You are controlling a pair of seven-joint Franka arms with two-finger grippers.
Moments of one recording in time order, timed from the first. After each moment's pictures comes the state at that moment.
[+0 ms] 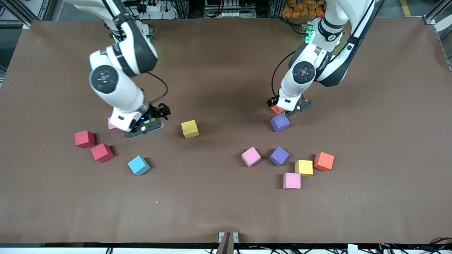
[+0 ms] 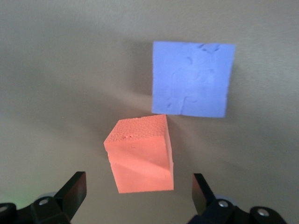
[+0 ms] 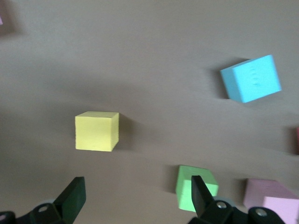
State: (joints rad) left arm -0.18 0.23 -0.40 -2.30 -0.02 2.34 -1.05; right arm 0.37 0.24 0.07 -1.89 0.04 2.10 0.09
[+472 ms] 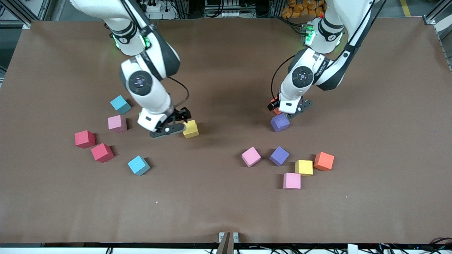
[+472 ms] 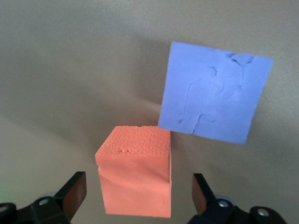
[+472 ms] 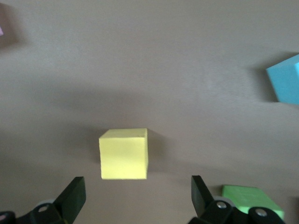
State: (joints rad) left arm -0.18 0.29 -0.39 -2.31 0.01 2.42 -1.18; right arm 0.47 0.36 0.07 -1.90 0.00 2.27 0.29
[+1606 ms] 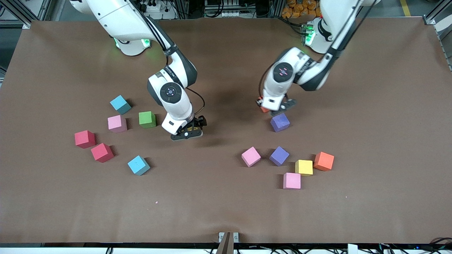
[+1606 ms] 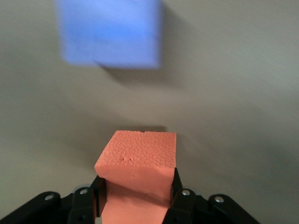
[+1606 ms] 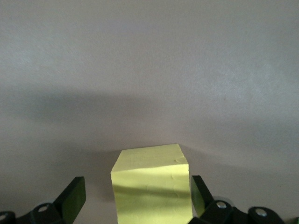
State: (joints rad) left arm -0.35 0.34 -0.41 -2.20 0.06 2.44 -1.23; right arm 0.54 0.53 0.07 -1.90 -0.05 2.44 0.46
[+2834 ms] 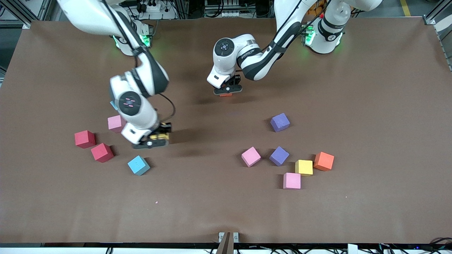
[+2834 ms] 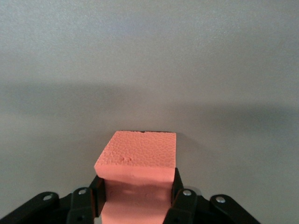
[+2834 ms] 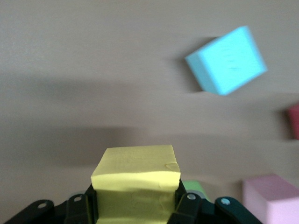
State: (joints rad) left arm -0.67 0.57 -0.41 -1.93 0.17 2.39 -1.28; right arm 0.35 0.35 0.03 -1.88 -0.07 2.13 0.28
